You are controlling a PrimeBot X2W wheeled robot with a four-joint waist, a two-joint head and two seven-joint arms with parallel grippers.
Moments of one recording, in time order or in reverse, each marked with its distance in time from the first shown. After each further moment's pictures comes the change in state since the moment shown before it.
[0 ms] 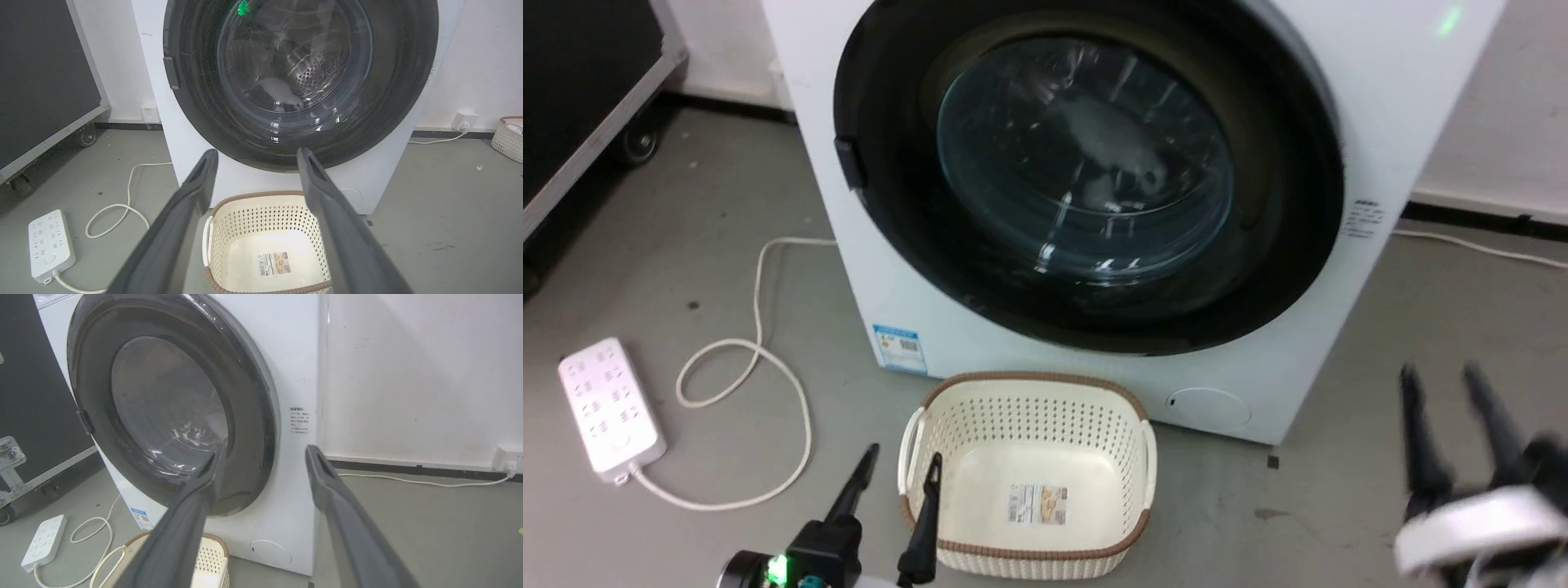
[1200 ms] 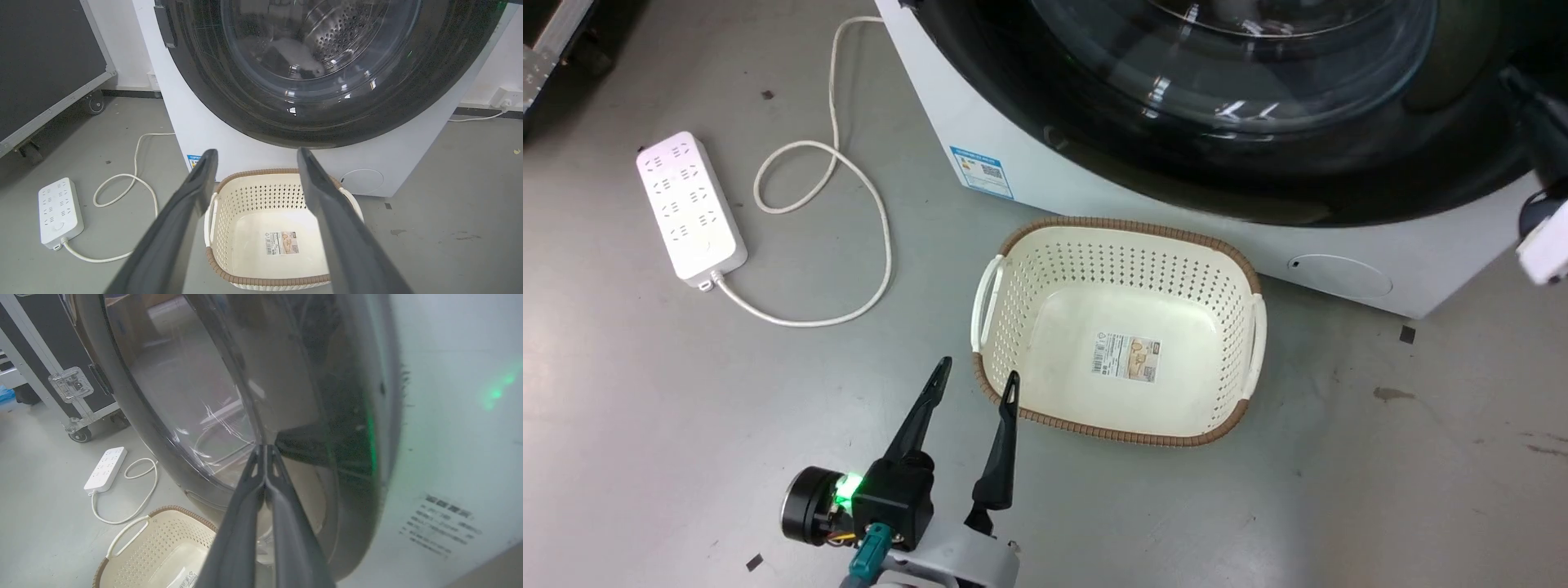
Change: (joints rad) left arm -0.121 -0.055 -0.133 -0.090 0.016 0.066 0.000; right arm -0.653 -0.374 0.368 0.225 0.364 0.002 0.241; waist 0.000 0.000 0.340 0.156
